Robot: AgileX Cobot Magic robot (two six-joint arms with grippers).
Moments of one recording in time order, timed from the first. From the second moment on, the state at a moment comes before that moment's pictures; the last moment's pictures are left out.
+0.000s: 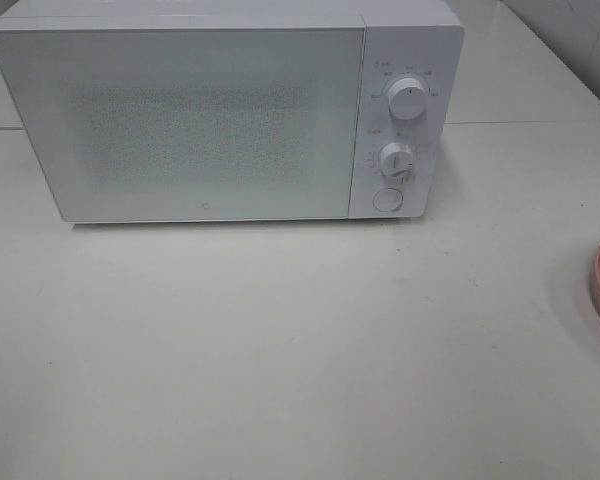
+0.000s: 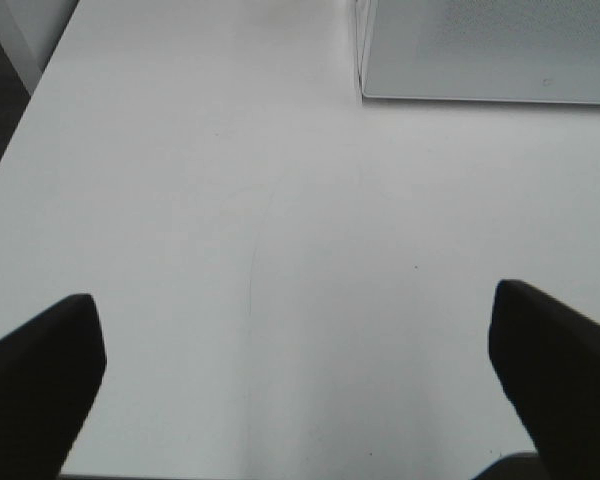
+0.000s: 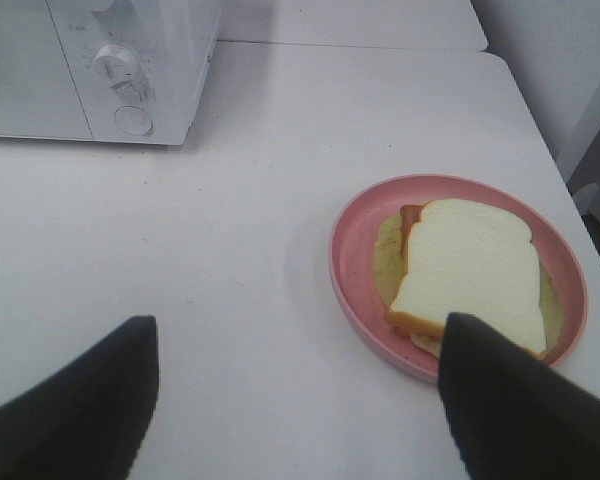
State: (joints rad) left arm 0.09 0.07 -0.52 -0.06 1.07 0.05; right arm 0.04 0.00 -0.50 -0.05 1.01 0.00
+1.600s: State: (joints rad) left arm 0.09 0.00 -0.52 -0.06 1.07 0.05; right arm 0.04 0.00 -0.50 -0.05 1.01 0.00
